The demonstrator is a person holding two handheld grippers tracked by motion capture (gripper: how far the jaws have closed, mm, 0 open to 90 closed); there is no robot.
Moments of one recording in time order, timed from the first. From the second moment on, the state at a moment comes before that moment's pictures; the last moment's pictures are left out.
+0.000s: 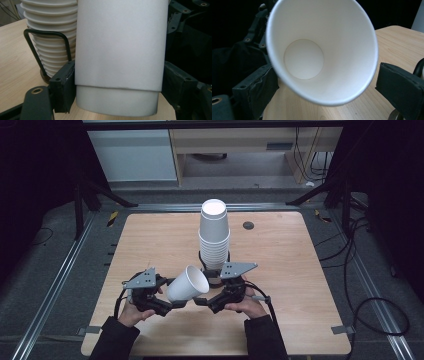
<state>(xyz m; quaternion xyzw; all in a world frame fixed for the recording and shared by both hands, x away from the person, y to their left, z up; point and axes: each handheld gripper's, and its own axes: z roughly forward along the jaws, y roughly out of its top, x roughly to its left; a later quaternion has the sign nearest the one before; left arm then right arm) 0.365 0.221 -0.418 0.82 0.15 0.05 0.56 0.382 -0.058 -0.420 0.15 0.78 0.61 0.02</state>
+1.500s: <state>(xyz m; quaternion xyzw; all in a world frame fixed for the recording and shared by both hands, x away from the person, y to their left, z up) 0.362 0.211 -0.422 0.83 0.13 0.06 0.54 0.389 -0.044 -0.421 0.15 0.77 0.62 -0.04</state>
